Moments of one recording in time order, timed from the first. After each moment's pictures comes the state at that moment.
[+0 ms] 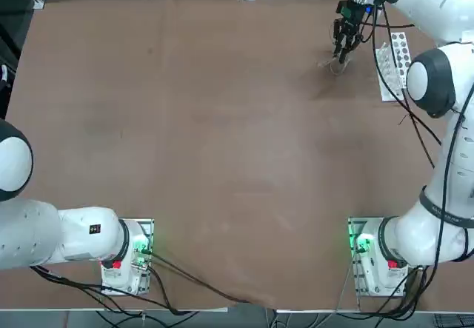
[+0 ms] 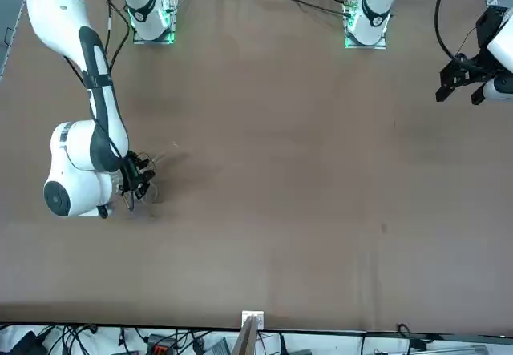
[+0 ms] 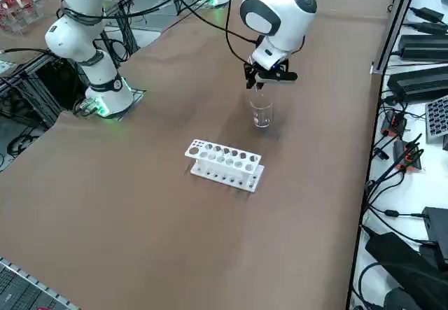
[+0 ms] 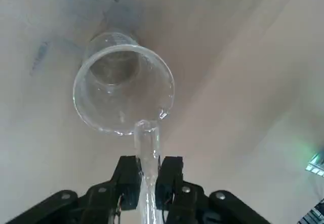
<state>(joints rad) 0.18 0.68 -0.09 -1.38 0.26 1.63 1.08</state>
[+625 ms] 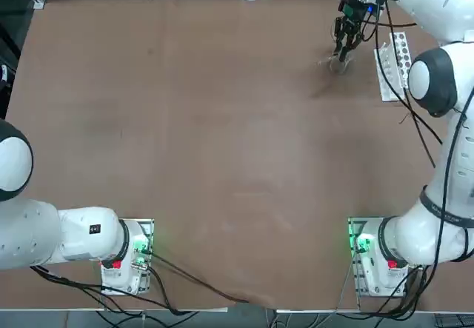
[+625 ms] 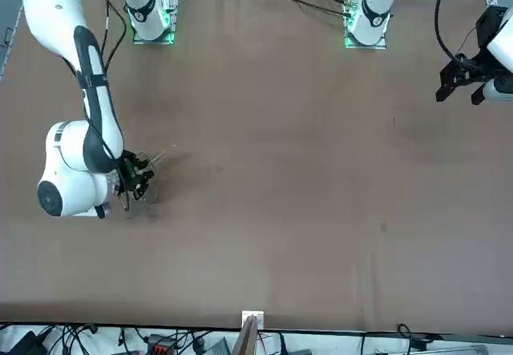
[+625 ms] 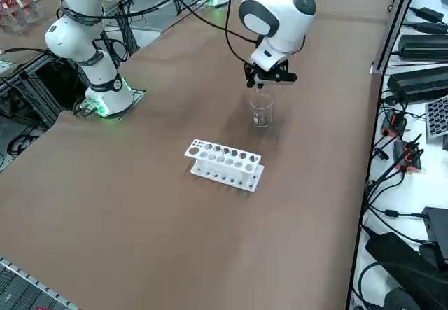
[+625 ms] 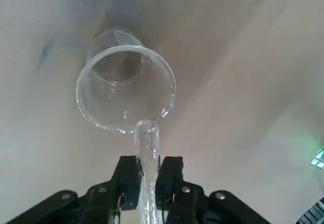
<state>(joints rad) 0.16 0.68 -0.09 -1.38 0.29 1.63 1.08</state>
